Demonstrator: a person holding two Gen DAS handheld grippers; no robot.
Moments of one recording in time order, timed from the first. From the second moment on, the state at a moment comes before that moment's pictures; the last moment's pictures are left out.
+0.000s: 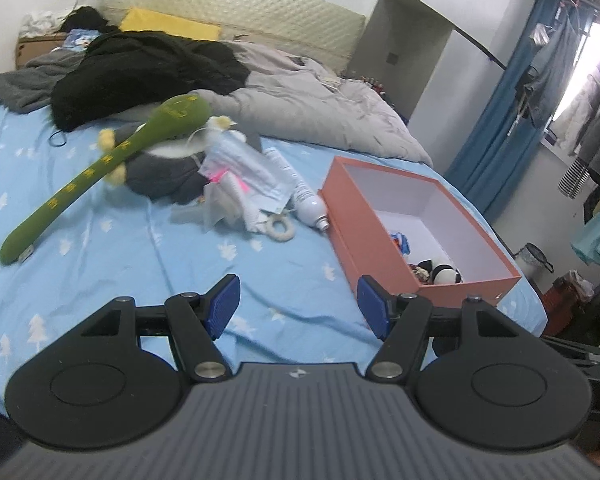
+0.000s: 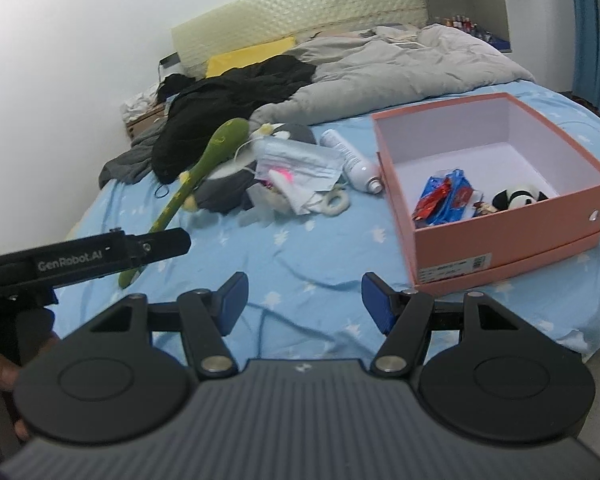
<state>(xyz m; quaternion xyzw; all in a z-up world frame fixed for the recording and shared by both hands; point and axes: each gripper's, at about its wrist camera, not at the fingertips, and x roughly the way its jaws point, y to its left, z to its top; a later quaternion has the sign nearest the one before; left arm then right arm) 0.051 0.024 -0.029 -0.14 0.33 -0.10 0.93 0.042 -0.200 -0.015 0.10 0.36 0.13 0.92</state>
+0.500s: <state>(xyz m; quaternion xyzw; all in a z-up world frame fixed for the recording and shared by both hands) 0.065 0.042 -0.067 -0.16 0.35 -0.07 0.92 0.048 -0.180 -0.048 0.08 0.38 0.14 0.91</state>
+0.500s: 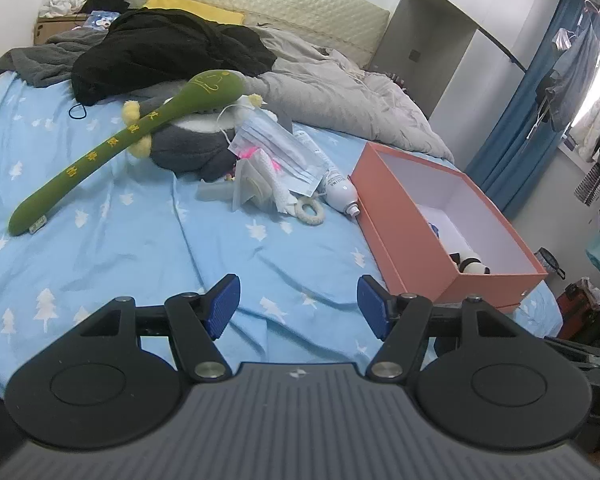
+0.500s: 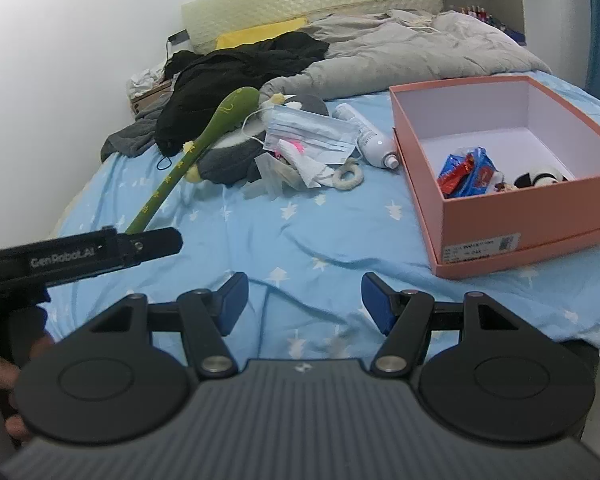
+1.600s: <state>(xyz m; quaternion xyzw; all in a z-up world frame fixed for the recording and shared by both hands) 0.289 0.071 -0.177 -0.21 0.36 -0.06 0.91 0.243 -0.134 -0.158 0.03 0.40 0.13 0.91</state>
